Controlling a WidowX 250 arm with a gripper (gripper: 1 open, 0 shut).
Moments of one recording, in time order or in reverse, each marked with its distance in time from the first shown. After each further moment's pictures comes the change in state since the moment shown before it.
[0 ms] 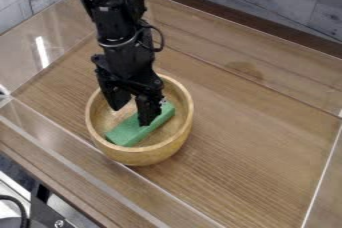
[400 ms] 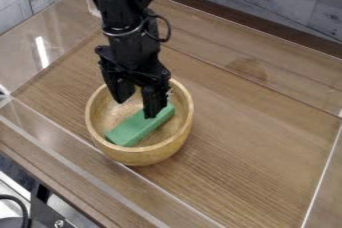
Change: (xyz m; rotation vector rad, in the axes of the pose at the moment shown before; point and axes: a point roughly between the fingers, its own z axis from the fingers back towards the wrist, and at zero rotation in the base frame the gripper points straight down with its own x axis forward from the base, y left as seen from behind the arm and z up) arm 0.004 -0.005 0.011 0.005 -0.004 0.015
